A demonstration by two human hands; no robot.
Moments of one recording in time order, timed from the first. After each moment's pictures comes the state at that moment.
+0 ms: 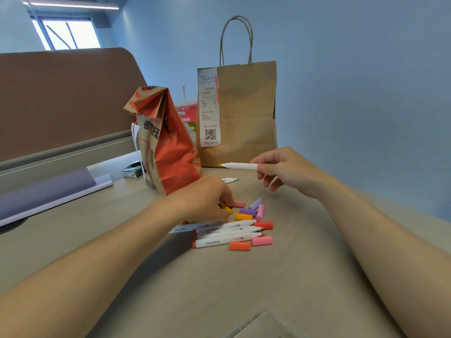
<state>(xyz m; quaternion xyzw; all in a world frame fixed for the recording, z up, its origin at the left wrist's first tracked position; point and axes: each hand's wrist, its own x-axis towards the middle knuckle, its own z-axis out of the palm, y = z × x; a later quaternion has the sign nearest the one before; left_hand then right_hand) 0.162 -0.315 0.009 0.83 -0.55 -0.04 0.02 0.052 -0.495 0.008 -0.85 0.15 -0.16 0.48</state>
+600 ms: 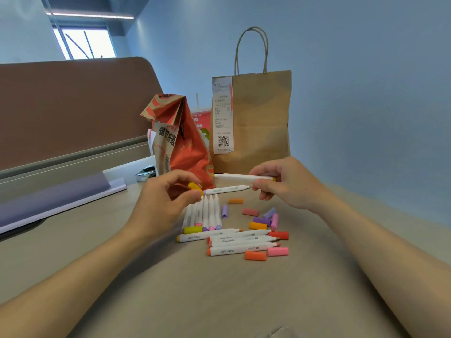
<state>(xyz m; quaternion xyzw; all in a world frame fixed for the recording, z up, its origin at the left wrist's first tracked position) 0.177 -0.234 0.001 0.76 -0.42 0.06 0.50 0.054 -0.469 0.009 -0.90 0.04 -0.22 0.37</state>
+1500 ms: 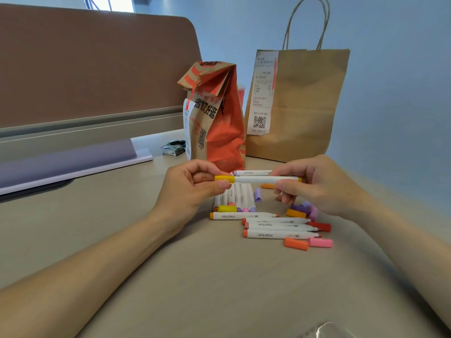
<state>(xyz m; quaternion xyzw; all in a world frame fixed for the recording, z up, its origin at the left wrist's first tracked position) 0.180 -0.213 -0.023 0.63 -0.32 -0.08 0.70 0.056 -0.427 0.006 -0.90 -0.02 -0.17 0.40</state>
